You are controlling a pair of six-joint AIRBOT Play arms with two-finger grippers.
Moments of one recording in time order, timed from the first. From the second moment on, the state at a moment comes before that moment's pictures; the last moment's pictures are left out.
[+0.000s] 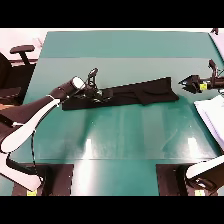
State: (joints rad) left arm -0.45 -1.67 1.27 0.76 -0.74 -1.51; right arm -0.53 -1.84 1.51 -0.65 1.35 0.98
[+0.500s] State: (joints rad) left arm -0.49 -1.70 1.27 0.81 -0.70 -1.57; right arm -0.53 -1.84 1.51 -0.66 1.34 0.92
